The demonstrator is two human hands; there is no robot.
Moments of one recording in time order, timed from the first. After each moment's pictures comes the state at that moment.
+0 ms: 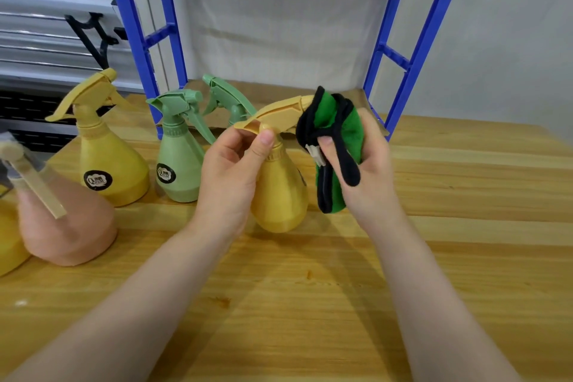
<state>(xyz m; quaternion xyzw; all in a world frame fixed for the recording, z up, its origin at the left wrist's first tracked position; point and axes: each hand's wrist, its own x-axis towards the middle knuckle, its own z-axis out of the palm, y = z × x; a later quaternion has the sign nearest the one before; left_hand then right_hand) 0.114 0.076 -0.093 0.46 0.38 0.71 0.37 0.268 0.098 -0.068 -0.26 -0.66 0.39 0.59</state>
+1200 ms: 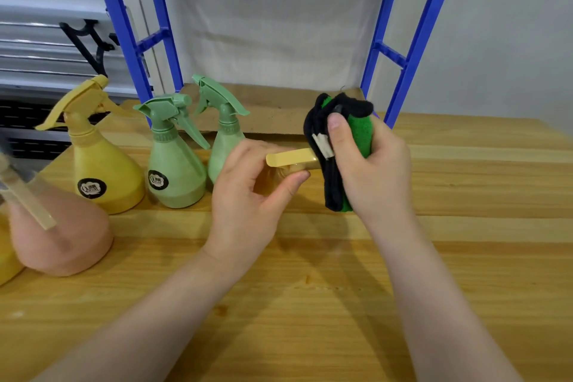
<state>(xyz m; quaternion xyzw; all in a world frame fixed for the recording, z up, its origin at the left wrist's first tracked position) 0.132 0.062 -0.098 0.64 0.46 0.62 0.03 0.275 0.099 -0.065 -0.45 -0.64 0.19 0.59</state>
